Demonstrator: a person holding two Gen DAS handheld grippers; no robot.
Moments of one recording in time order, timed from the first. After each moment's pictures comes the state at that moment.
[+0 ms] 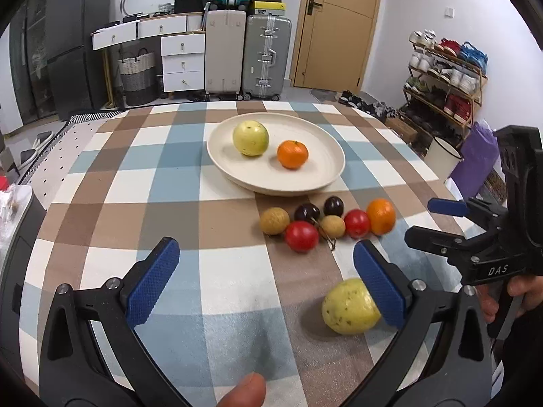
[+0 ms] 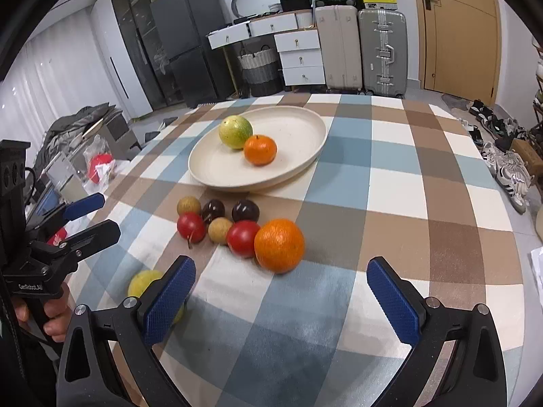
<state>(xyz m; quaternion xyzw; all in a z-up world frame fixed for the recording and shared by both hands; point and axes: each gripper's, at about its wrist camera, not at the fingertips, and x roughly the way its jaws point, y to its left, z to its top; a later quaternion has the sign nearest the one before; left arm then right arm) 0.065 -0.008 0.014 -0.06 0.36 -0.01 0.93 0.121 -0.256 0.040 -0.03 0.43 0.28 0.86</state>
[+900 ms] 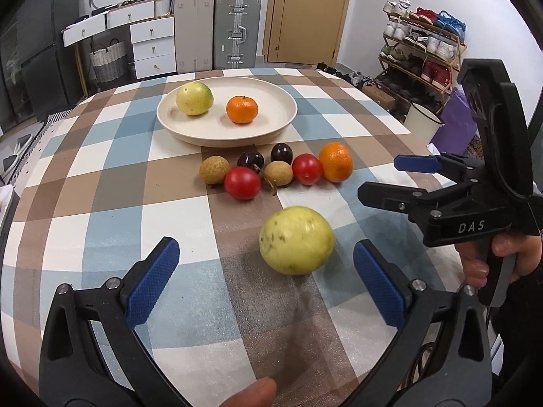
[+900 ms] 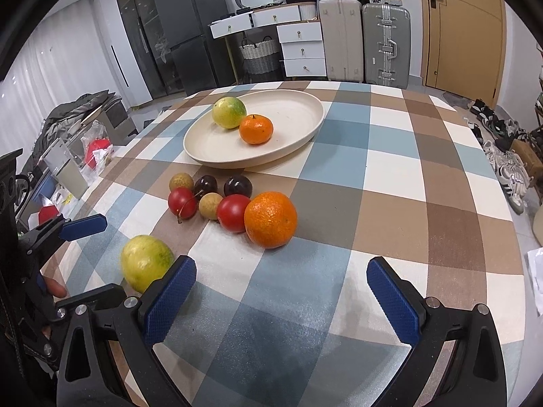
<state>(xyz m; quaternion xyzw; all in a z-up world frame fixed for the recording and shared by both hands) 0.050 -0.056 -0.014 -0.03 0.41 -0.06 0.91 0.114 -0.259 0.026 -0.05 0.44 0.28 0.85</state>
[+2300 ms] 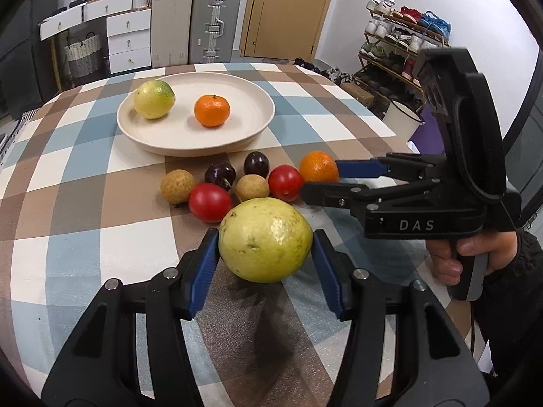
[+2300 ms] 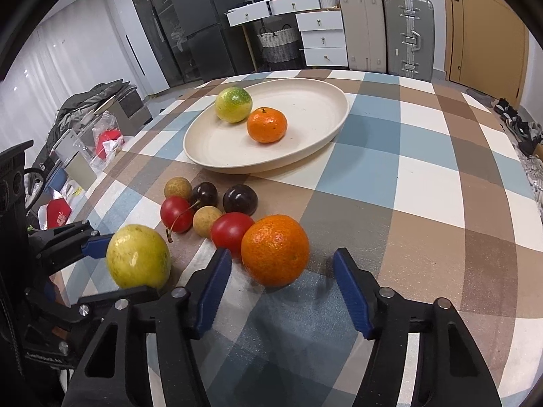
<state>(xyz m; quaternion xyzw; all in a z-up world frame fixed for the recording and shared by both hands) 0.087 -0.059 -0.023 -0.06 0.41 -0.12 0.90 0.154 -0.239 0.007 -0.05 0.45 0.33 0.83</state>
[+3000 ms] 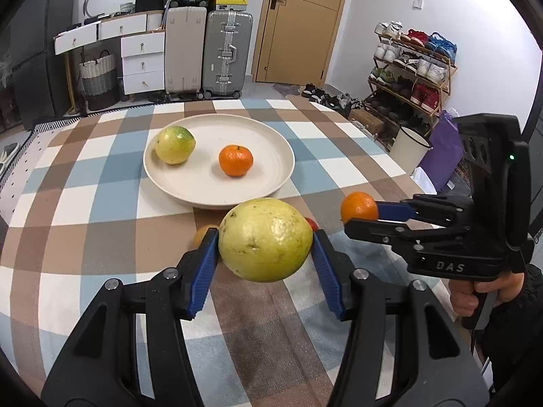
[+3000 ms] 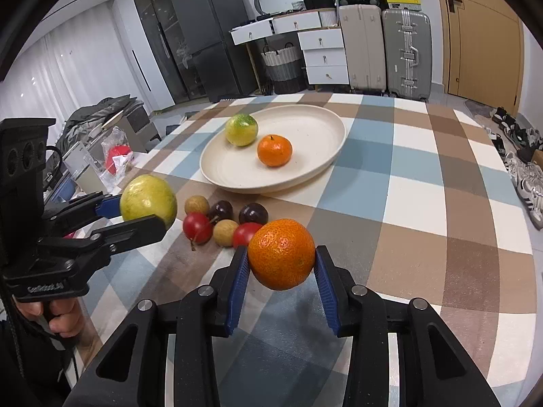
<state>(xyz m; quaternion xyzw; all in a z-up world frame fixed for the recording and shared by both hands) 0.096 -0.040 0.016 -0.06 0.36 -0.09 0.93 0.137 -0.254 0.035 -0.03 0.42 0.33 0.84</state>
